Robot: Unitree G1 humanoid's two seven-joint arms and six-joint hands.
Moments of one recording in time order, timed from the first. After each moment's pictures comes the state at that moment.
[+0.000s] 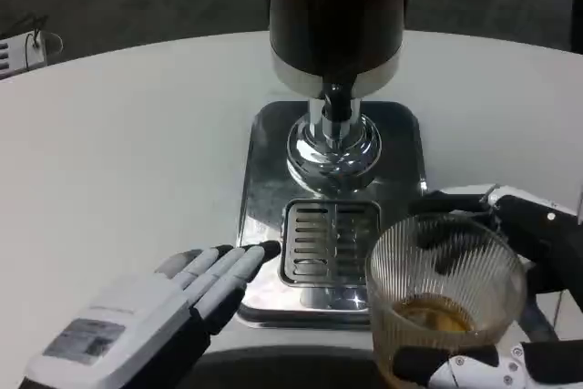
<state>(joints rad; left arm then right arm) 0.26 0.55 0.18 -0.70 0.52 -0.21 -0.41 0.28 -0.27 -0.11 -1.02 -0.21 0.17 0.27</state>
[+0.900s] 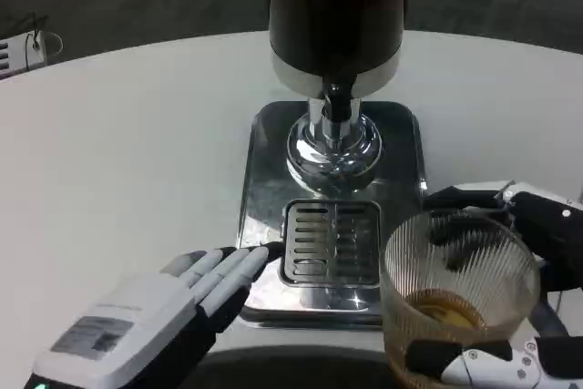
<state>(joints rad) 0.24 0.55 0.16 -0.71 0.53 -0.17 -0.43 0.28 -0.28 -0.14 -1.01 -0.17 0.16 0.27</state>
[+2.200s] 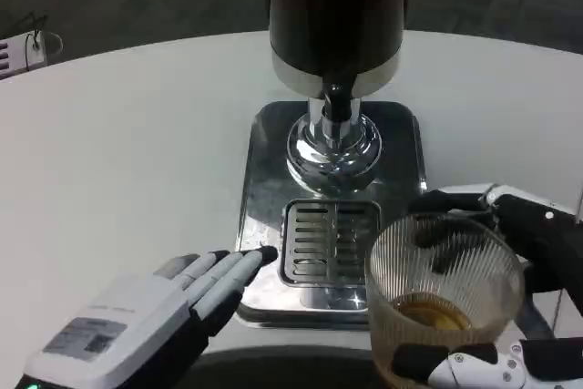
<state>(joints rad) 0.26 0.58 0.17 -0.71 0.52 -0.17 -0.44 0.27 -0.28 -0.10 -1.00 -0.19 0.16 0.27</state>
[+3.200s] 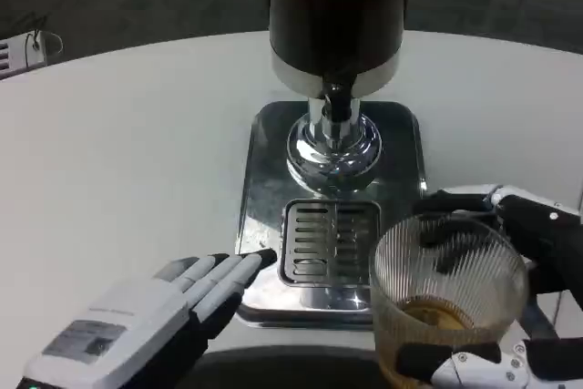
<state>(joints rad) 0.26 0.58 0.17 -0.71 0.52 -0.17 -0.44 0.27 -0.28 -0.11 -1.00 -0.19 0.16 0.27</state>
